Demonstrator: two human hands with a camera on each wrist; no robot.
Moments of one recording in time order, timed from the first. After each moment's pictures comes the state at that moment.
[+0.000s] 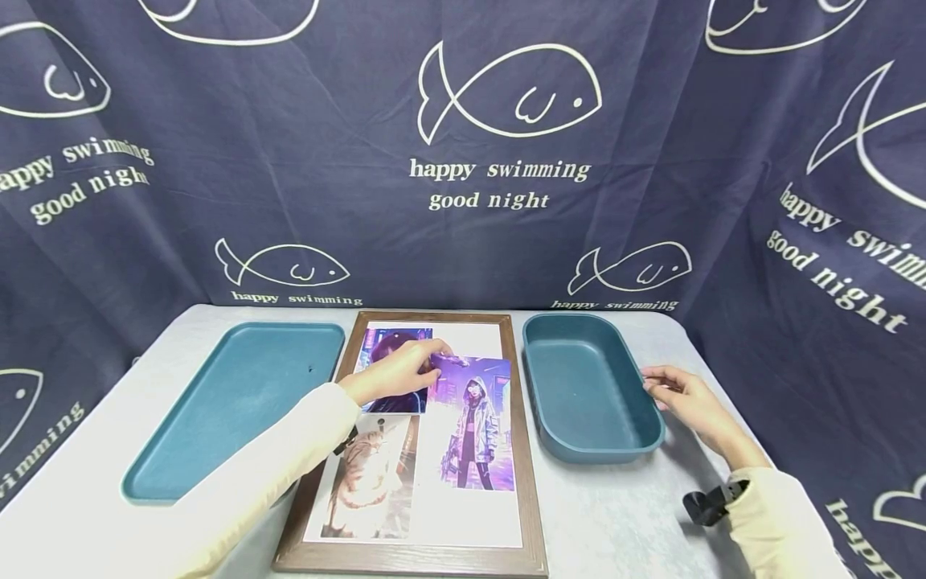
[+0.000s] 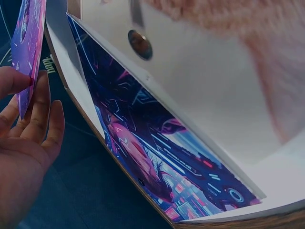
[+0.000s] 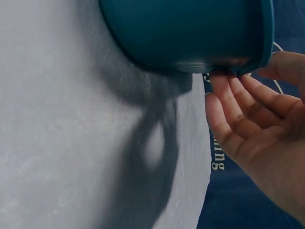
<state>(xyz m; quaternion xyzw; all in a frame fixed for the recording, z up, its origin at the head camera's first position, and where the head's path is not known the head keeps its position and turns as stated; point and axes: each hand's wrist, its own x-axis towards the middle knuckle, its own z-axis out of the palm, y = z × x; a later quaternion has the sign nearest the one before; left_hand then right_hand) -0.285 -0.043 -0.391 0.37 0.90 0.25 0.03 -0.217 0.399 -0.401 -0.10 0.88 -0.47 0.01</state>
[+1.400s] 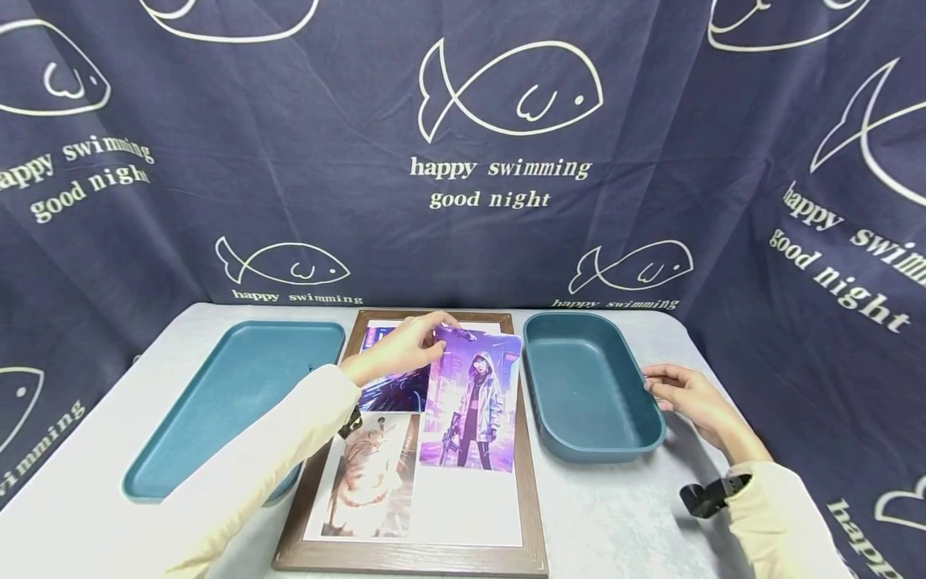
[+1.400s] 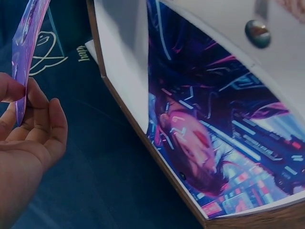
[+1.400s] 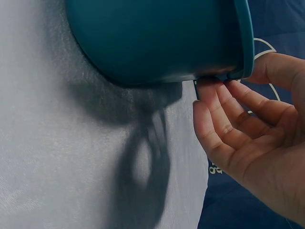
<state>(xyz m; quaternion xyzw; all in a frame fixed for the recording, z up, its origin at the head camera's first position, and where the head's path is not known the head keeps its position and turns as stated) -0.288 -0.038 -0.355 0.35 0.88 0.33 0.02 -0.223 0.398 -0.394 -0.04 0.87 -0.49 0.08</state>
